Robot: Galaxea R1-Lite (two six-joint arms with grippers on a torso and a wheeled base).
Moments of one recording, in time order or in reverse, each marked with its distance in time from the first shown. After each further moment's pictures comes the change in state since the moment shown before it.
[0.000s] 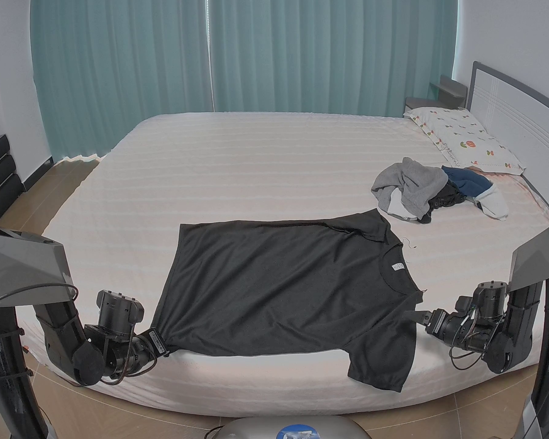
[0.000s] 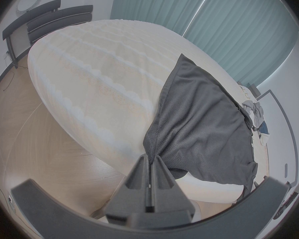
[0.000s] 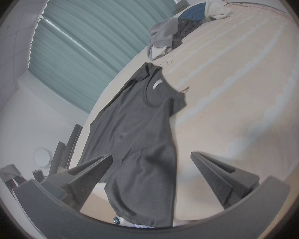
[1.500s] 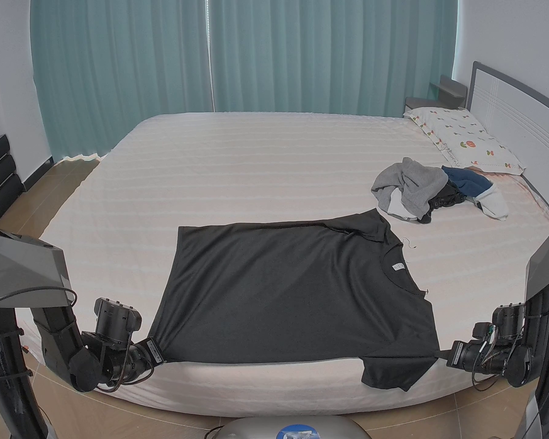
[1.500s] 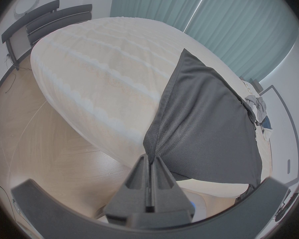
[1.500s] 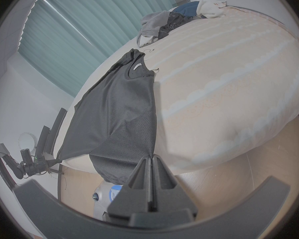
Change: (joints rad) left arm 0.006 -0.003 0.057 -0.010 0.003 0.017; right arm -0.119 0.001 0.263 -0.036 0.011 -0.244
